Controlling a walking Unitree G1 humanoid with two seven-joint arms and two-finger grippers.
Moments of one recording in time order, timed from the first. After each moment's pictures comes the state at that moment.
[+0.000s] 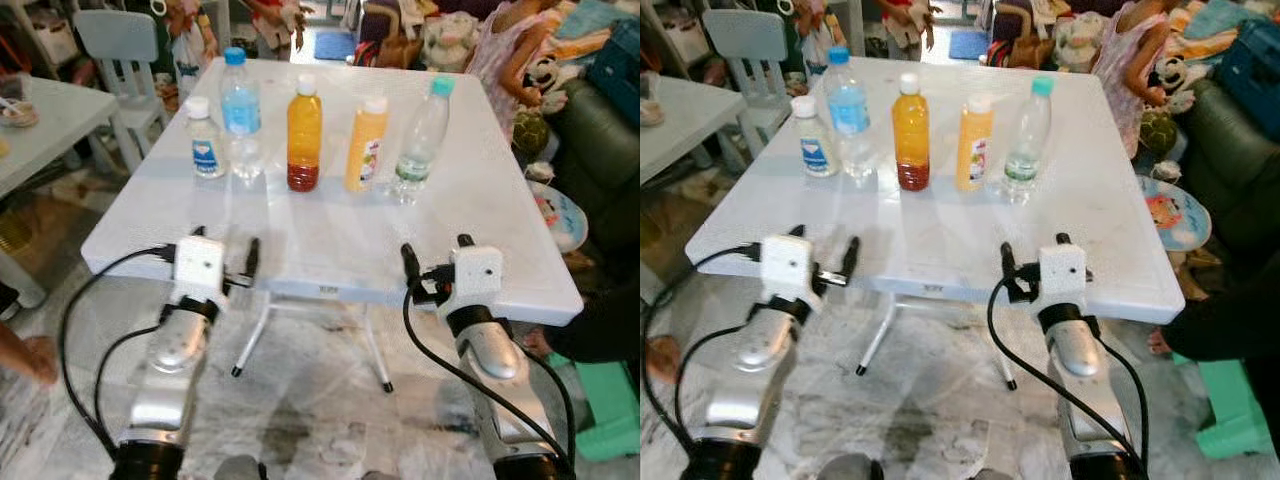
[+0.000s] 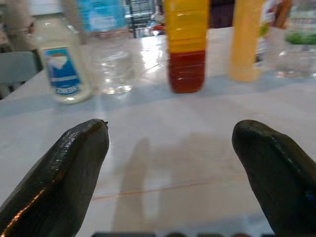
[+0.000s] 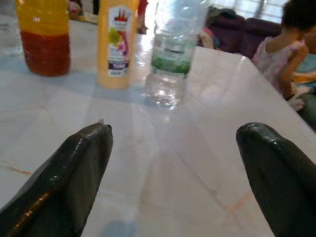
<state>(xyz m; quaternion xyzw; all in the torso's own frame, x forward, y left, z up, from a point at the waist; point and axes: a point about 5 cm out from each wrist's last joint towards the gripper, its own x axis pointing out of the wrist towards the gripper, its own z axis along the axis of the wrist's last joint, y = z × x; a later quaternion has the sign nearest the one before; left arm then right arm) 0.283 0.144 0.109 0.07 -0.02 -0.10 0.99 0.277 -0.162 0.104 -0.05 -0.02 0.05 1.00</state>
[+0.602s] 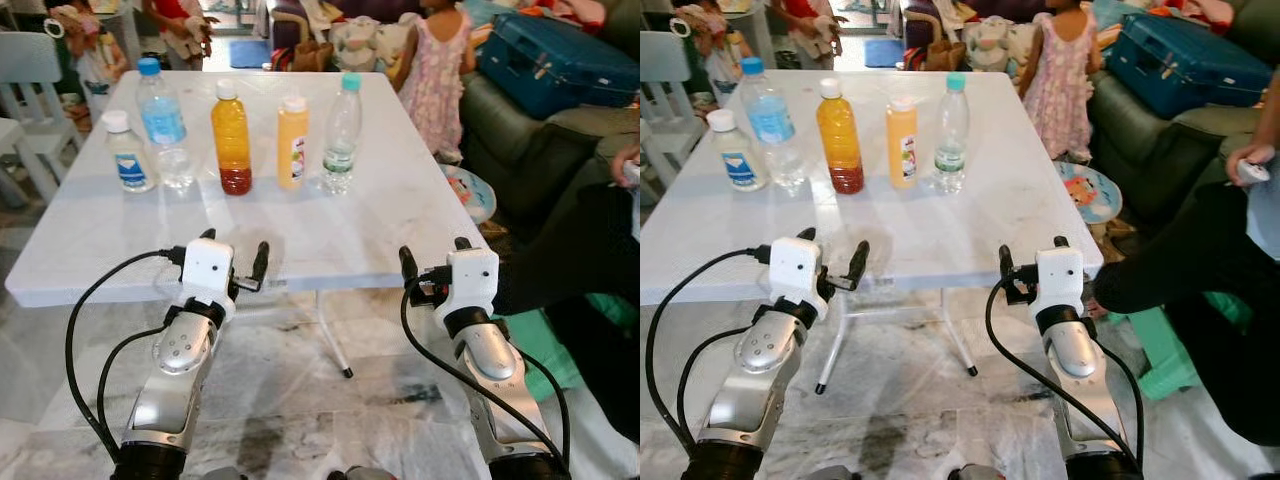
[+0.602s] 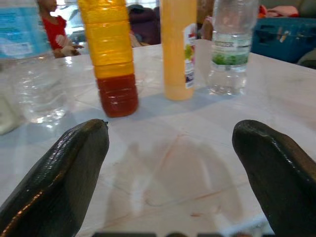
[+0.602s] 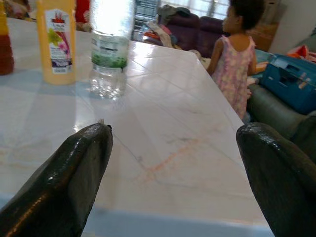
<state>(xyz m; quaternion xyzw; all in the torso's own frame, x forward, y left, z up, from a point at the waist) 0.282 0.142 0.109 0.06 -0.03 -0.10 0.99 0.277 -0.160 0.104 -0.05 -0.02 0.05 1.00</state>
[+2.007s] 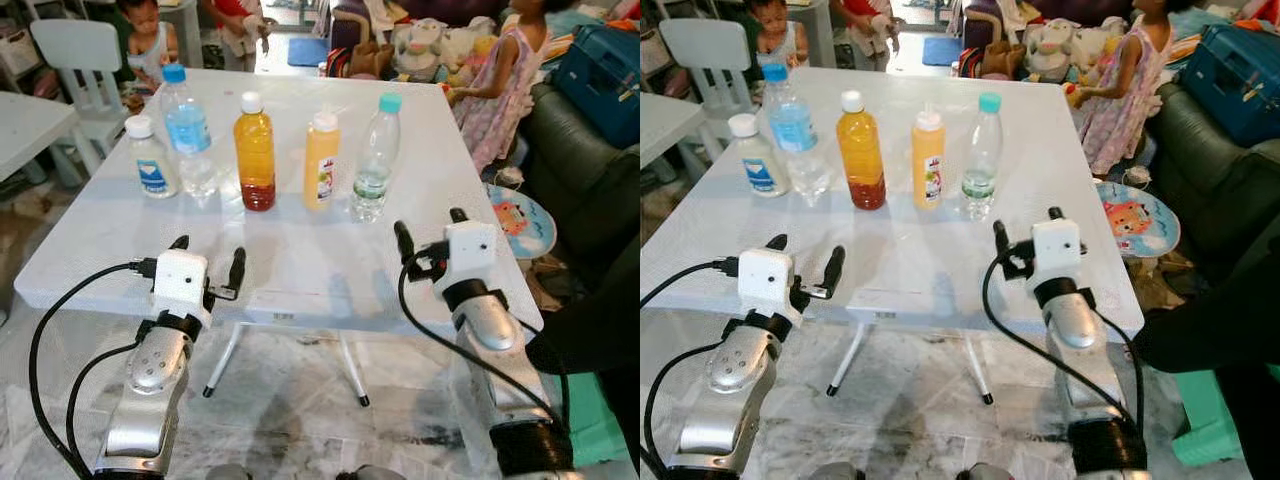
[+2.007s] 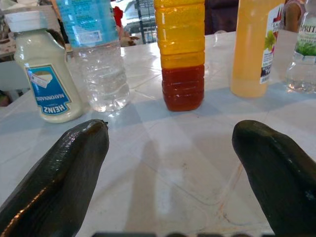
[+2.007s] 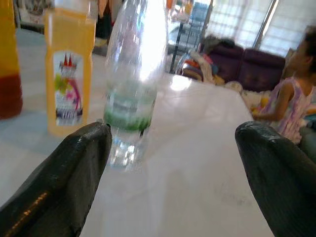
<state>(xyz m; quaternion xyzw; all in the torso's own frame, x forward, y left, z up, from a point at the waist) 0.265 0.164 0.111 0.08 -0.03 -0.06 0.99 0.311 -0.159 0.143 -0.08 -0.08 0.08 0.99</state>
